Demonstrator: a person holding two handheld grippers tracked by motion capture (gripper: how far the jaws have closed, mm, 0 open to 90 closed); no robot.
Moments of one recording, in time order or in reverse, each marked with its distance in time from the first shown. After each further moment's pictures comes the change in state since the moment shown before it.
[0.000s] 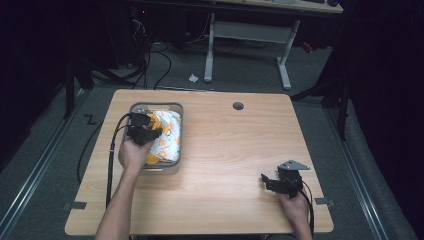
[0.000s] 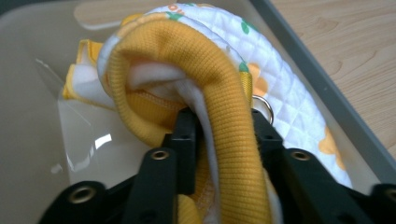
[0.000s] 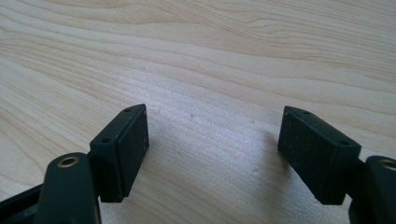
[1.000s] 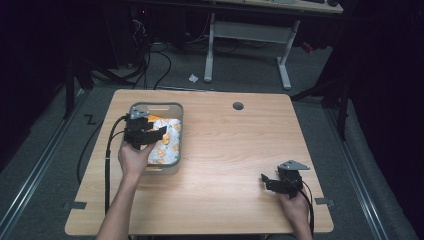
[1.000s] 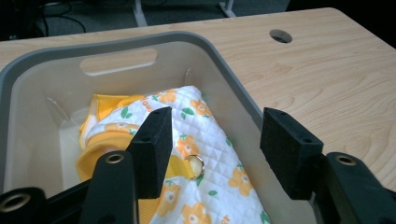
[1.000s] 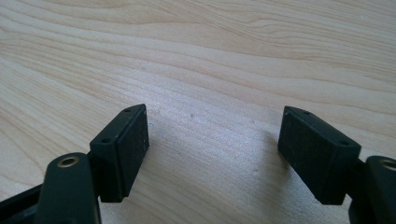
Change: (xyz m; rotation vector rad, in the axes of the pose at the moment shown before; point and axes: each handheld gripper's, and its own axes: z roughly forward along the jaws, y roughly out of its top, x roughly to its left) left arm -0.025 -0.006 -0.046 -0.204 -0.032 0.007; right arm 0.000 0.000 0.000 0.000 0.000 0.000
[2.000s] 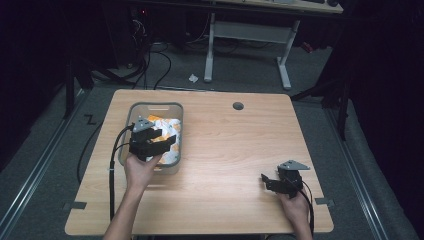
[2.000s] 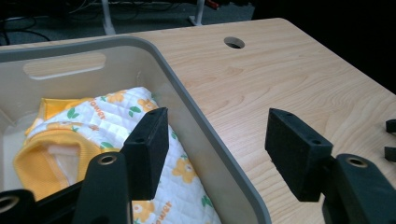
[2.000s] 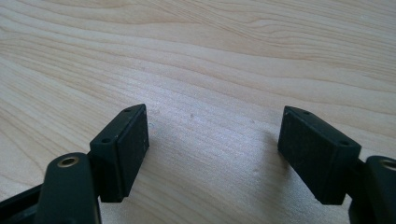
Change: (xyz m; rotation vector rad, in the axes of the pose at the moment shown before) left arm -0.033 -0.015 -0.020 -0.052 -0.110 0.024; right arm 0.000 0.000 0.000 0.000 0.000 0.001
